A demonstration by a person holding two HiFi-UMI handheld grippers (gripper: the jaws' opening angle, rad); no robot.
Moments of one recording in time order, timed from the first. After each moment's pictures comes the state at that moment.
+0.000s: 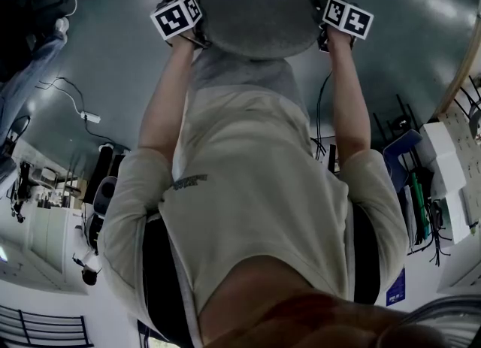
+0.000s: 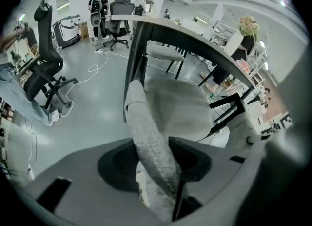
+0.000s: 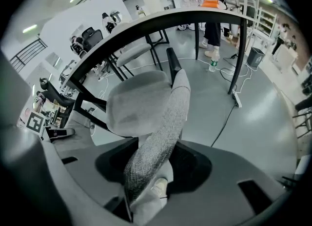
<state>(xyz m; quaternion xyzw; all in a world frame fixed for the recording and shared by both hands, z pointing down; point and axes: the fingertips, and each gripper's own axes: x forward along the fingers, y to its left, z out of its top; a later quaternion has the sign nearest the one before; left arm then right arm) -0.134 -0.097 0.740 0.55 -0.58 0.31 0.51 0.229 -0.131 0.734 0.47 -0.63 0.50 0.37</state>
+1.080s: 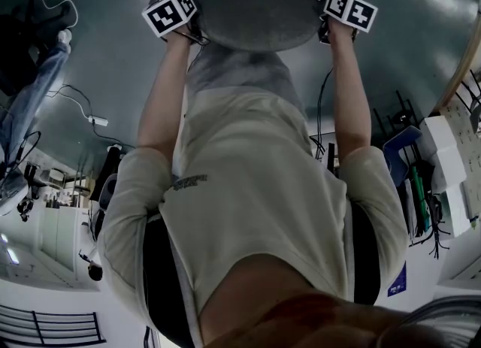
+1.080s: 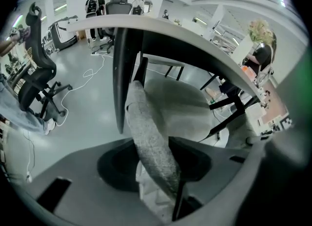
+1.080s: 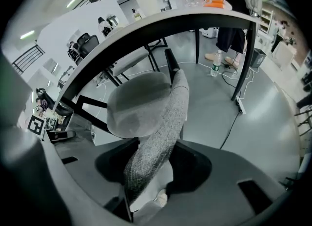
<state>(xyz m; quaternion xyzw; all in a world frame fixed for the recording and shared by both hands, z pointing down) -0.143 -0.203 0.738 0.55 -0.58 0.31 0.51 0.220 -0.232 0.732 0.48 -0.62 0.51 0.35</state>
